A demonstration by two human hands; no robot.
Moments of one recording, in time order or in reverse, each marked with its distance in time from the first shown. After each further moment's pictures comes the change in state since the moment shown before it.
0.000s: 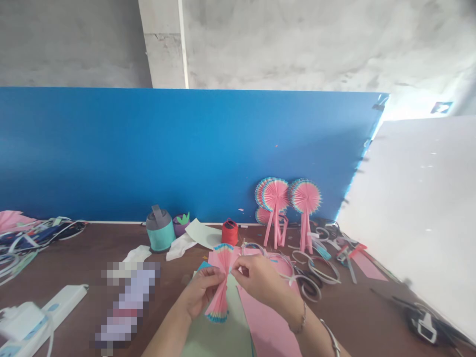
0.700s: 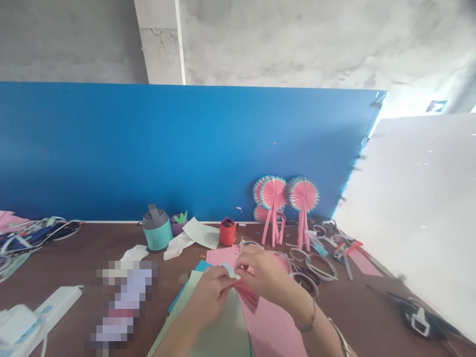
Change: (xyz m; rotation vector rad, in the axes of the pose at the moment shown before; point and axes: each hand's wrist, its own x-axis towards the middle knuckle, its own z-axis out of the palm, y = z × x) left_hand -0.011 -0.006 0.014 1.152 -0.096 0.630; right_hand -0.005 0.005 -0.016 -0.012 0.026 -0.134
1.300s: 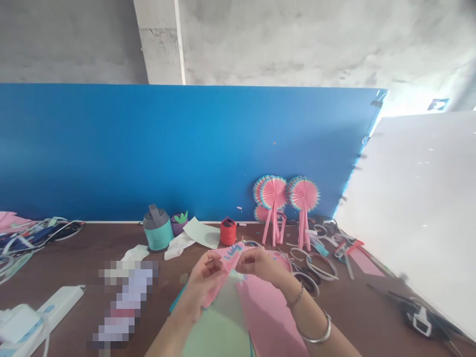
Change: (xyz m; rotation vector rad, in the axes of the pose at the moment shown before) left_hand 0.004 0.009 -0.008 -0.938 0.189 -0.389; right_hand 0.016 0.047 0.026 0.520 -0.168 0.245
